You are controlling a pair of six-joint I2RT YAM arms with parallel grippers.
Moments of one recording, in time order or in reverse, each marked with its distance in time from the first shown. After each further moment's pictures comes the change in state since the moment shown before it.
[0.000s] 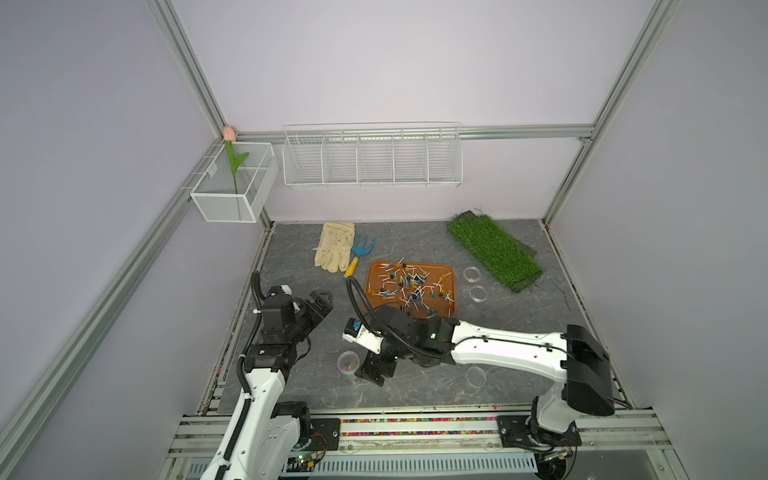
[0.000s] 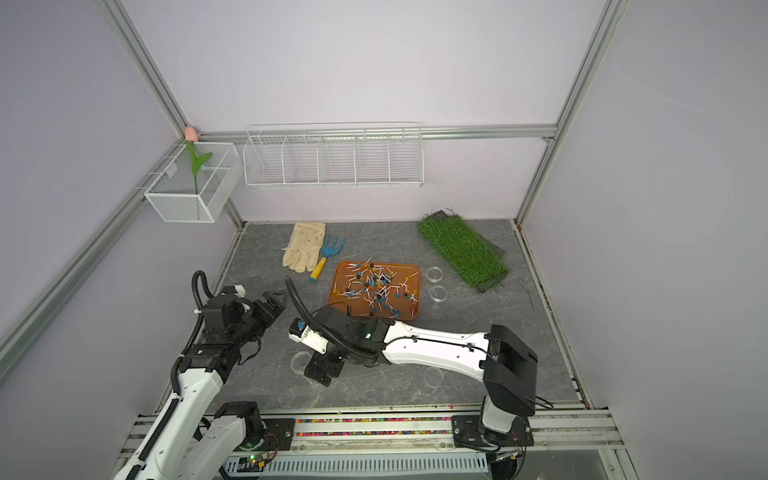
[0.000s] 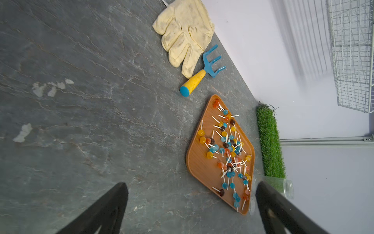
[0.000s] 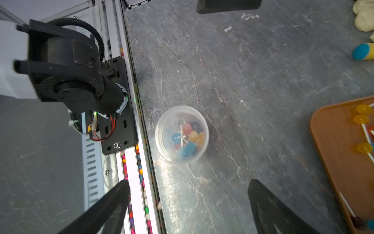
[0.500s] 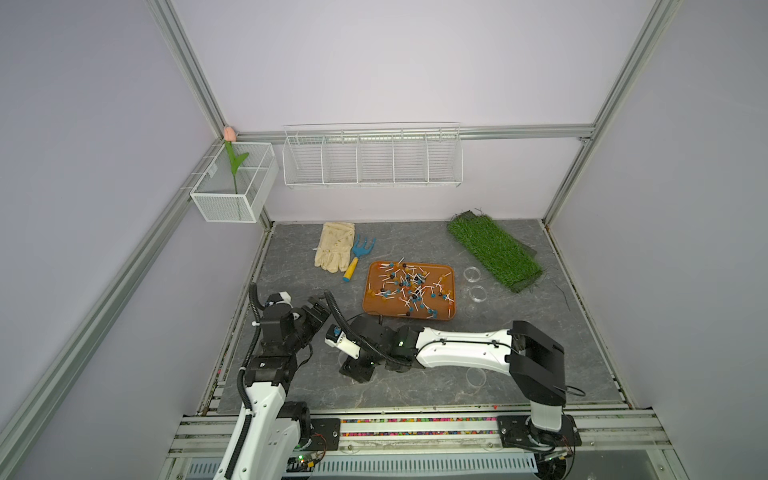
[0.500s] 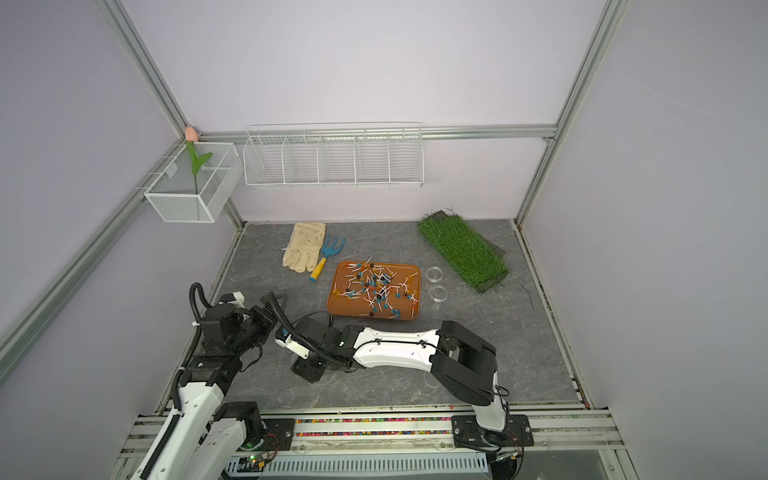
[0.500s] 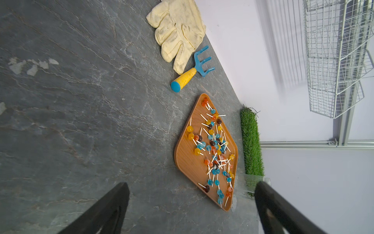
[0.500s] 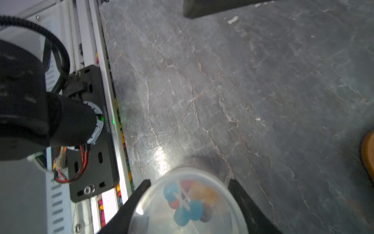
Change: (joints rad) left arm 0.000 -0.110 -0.063 0.032 0.022 -0.084; right arm 0.025 0.188 0.068 0.126 0.049 0.072
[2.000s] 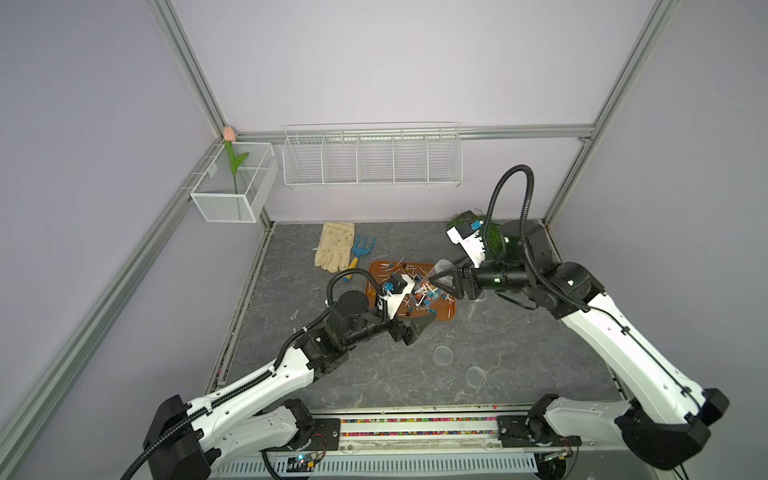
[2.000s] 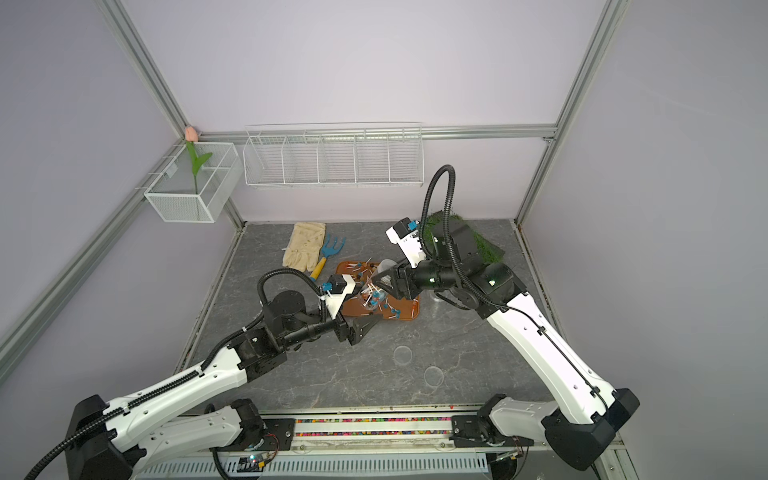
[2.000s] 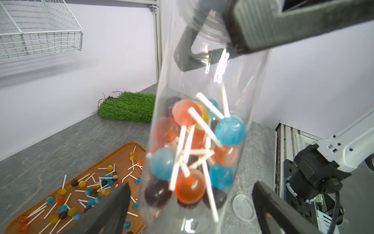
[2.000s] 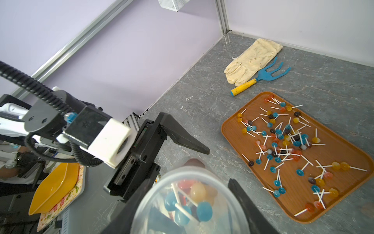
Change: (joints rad) left arm -0.874 0.356 0.291 0.415 -0.059 0.914; right arm -0.632 -0.684 0.086 -0.472 -0.441 0.082
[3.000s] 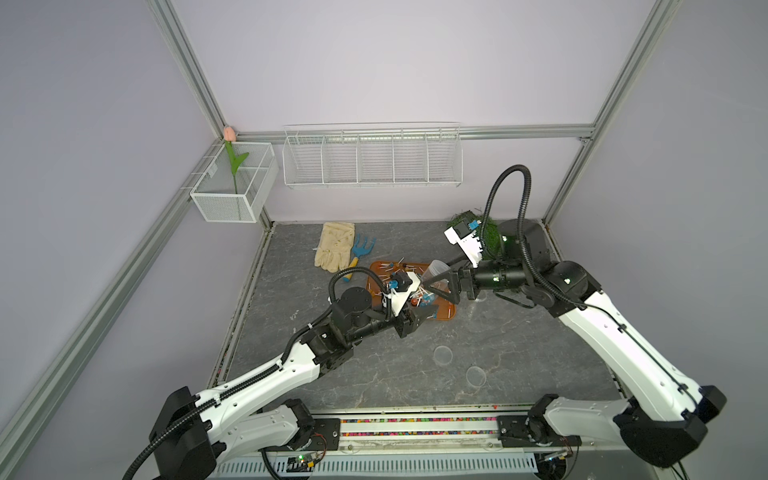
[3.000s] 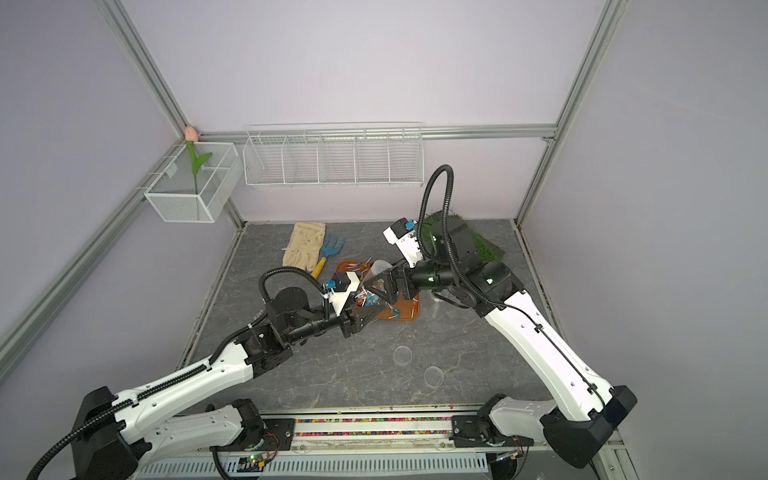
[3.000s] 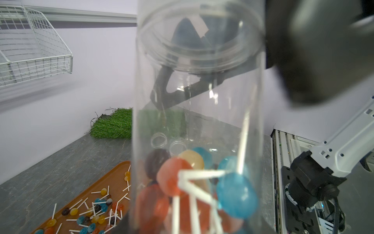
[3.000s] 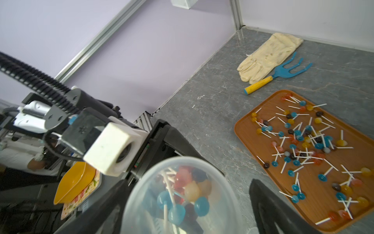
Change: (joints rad) left arm -0.005 0.047 0.017 0.095 0.018 0.023; right arm -0.003 0.000 -0.004 0.018 -0.016 0.035
